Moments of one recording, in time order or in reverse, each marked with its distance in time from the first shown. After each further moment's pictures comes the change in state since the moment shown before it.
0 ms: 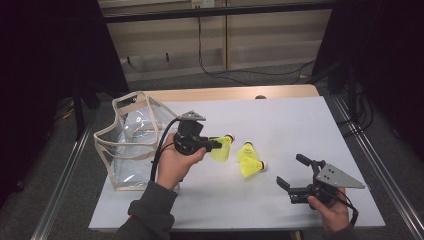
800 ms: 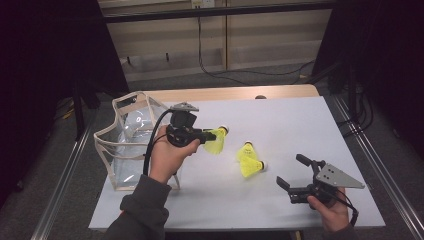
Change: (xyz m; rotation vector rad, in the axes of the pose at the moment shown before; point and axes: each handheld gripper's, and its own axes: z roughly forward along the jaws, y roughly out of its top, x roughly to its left) left arm 0.004 0.019 -0.021 -0.008 0.034 0.005; right arm -0.001 -0.001 0.000 0.004 -0.004 0.000
